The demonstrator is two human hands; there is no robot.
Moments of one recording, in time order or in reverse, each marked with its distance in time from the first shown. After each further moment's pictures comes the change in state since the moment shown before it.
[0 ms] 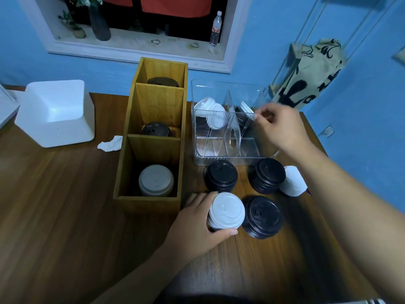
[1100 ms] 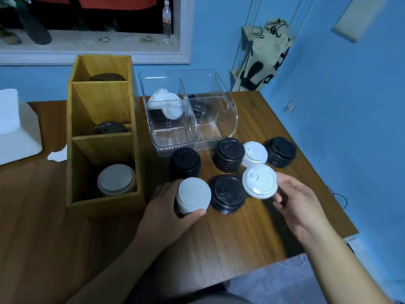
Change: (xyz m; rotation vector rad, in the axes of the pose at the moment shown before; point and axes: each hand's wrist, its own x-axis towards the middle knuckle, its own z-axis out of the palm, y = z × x) left_hand 0.002 -0.003 0.004 0.023 0.021 0.024; right_hand -0.225 0.067 -0.023 1.017 0.168 0.892
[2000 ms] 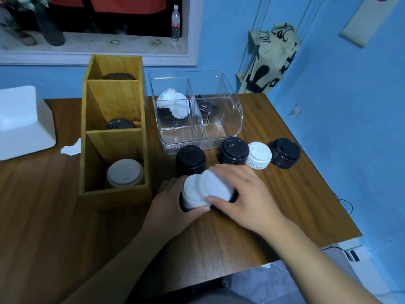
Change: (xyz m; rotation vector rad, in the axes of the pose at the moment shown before) left_hand 0.002 -0.002 0.005 0.013 0.007 0.017; right_hand -0.025 0.004 0.074 -0.973 -0.373 -0.972
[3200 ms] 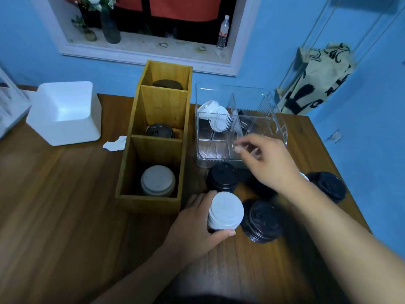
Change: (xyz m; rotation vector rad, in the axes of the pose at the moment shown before) left_hand -0.005 0.008 -0.011 -0.016 -0.054 -0.067; right_hand 0.141 -0.001 -0.016 -0.007 -0.053 -0.067
